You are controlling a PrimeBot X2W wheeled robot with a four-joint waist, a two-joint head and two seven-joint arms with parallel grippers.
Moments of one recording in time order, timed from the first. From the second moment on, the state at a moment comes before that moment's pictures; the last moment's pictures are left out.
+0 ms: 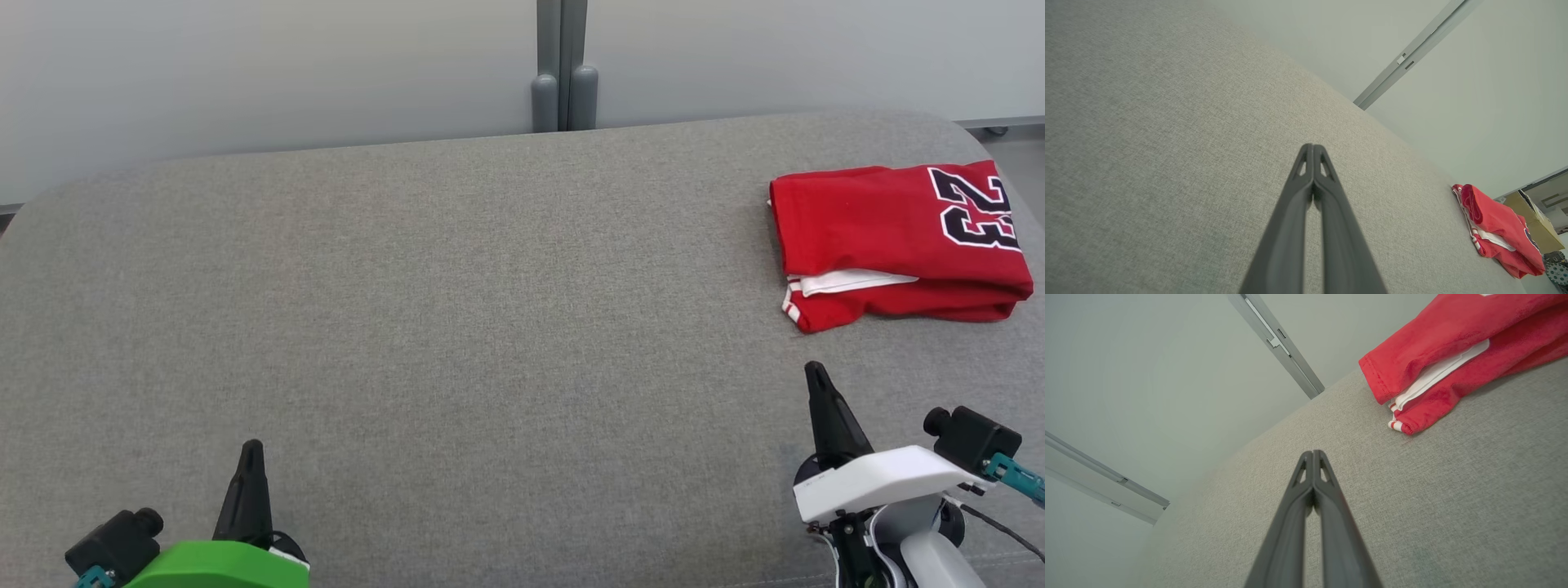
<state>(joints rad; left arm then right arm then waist) 0.12 0.05 -0.12 0.08 -0.82 0.06 -0.16 0.06 -0.10 0.22 0.10 0.75 -0.07 -0.18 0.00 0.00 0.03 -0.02</state>
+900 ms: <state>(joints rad) 0.06 0.06 -0.07 0.14 -1.14 0.00 -0.09 0.03 -0.11 0.13 0.15 1.11 -0.01 -0.10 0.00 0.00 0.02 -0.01</state>
